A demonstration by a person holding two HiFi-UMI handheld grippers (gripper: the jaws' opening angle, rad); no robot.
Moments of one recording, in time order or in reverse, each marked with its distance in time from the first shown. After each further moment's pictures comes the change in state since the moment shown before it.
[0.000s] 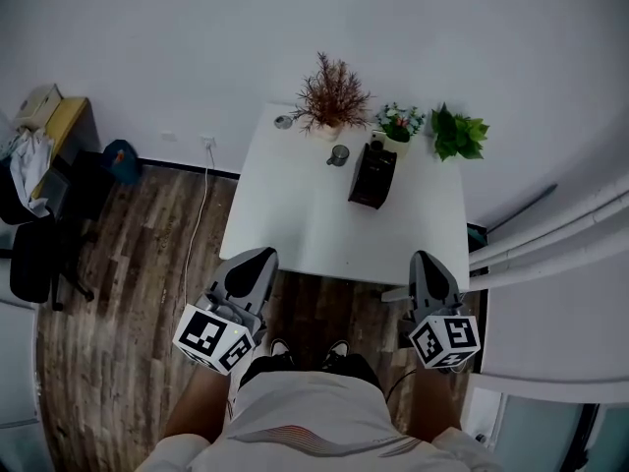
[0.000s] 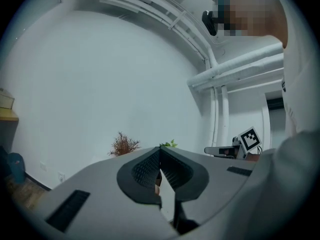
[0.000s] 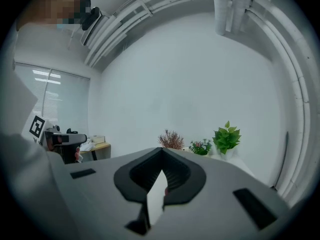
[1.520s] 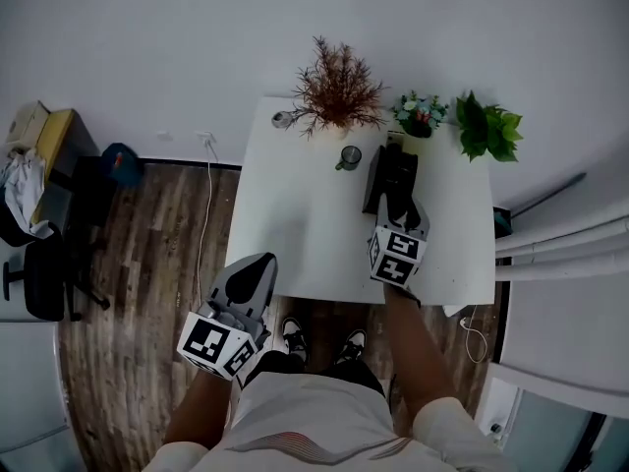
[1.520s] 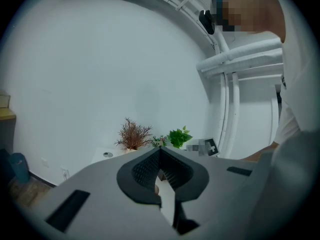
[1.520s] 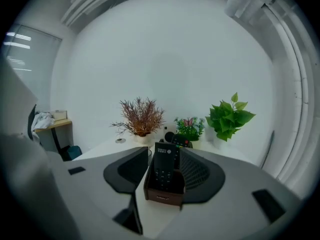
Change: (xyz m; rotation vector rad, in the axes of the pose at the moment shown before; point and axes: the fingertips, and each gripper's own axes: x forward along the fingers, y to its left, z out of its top) left arm 0.083 0.078 -0.043 -0.011 0.156 0.030; right arm 0.248 -0.079 -0.104 -0.083 0.200 -0.330
